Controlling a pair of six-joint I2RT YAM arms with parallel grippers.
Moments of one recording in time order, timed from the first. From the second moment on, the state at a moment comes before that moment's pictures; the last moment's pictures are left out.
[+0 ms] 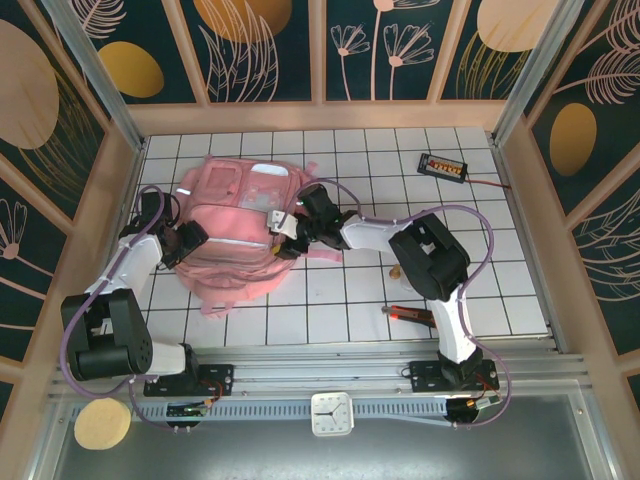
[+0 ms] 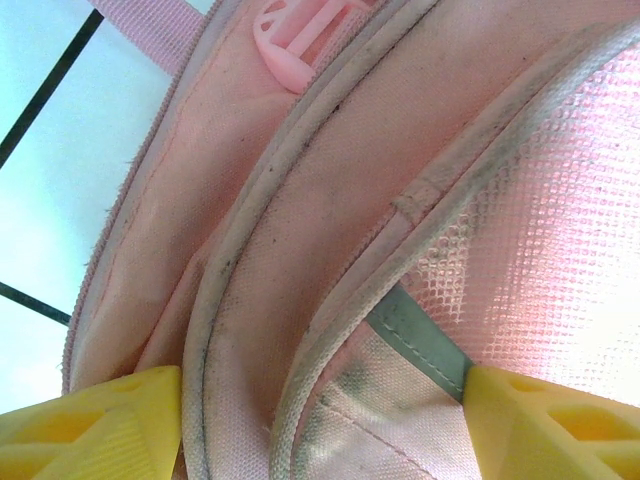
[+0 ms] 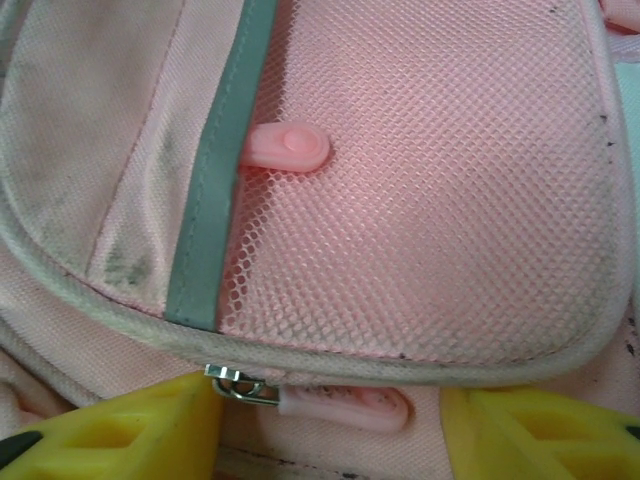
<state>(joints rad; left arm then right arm) 0.12 1.38 0.85 -0.59 0.08 -0.59 0.78 2.08 1.33 0.02 -0.51 -0.64</state>
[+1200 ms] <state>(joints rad) 0.12 1.33 0.76 -0.50 0.15 -0.62 0.82 2.00 1.33 -0.19 -0.48 -0.60</state>
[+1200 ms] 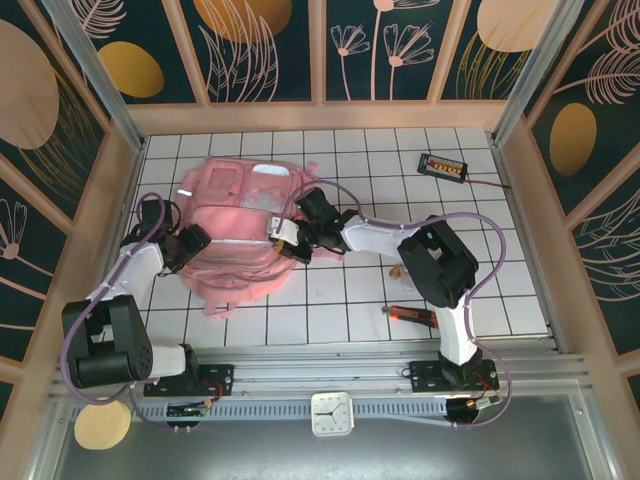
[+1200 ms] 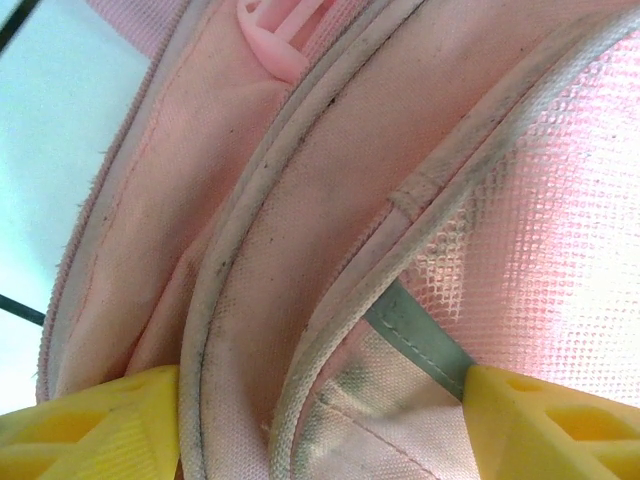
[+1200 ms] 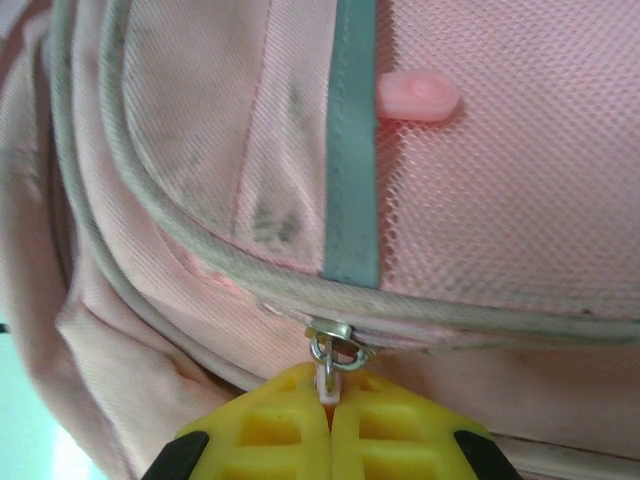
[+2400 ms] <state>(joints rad) -0.20 1.25 0.72 -0.42 -0.02 -0.80 0.85 1.98 1.58 -0.85 -0.56 0.29</state>
